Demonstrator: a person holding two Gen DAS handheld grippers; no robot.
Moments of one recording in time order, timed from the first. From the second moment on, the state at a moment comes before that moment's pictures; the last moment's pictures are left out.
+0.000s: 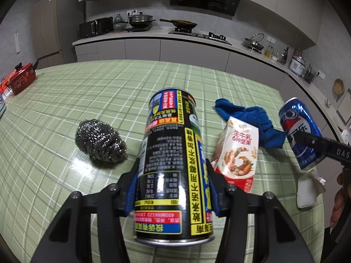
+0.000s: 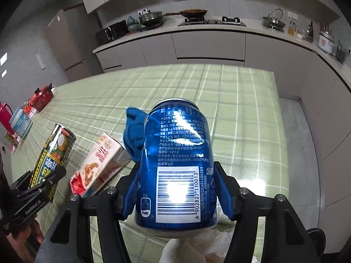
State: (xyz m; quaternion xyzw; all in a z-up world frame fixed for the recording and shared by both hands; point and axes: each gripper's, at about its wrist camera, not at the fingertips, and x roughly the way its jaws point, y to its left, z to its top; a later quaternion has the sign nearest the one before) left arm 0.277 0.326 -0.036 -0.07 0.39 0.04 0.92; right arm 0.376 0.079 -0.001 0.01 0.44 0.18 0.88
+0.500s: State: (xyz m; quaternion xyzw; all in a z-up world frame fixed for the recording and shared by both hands) left arm 0.258 0.306 -0.021 -0.06 0.37 0.03 0.93; right arm 0.333 0.071 0.028 -0.01 0.41 0.19 0.89
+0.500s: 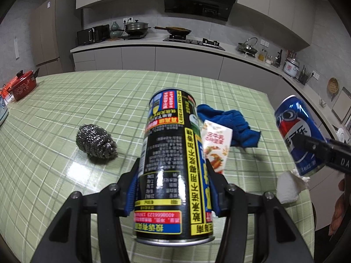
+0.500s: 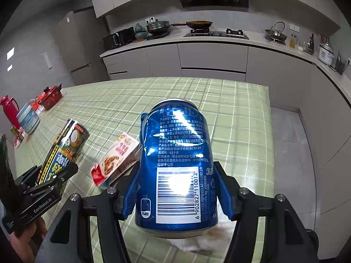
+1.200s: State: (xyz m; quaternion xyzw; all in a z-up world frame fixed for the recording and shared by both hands) left arm 0.220 0.220 -0.002 -0.05 0.36 -0.02 0.93; right arm 0.266 -0.017 0.042 0.01 0.40 0.17 0.90
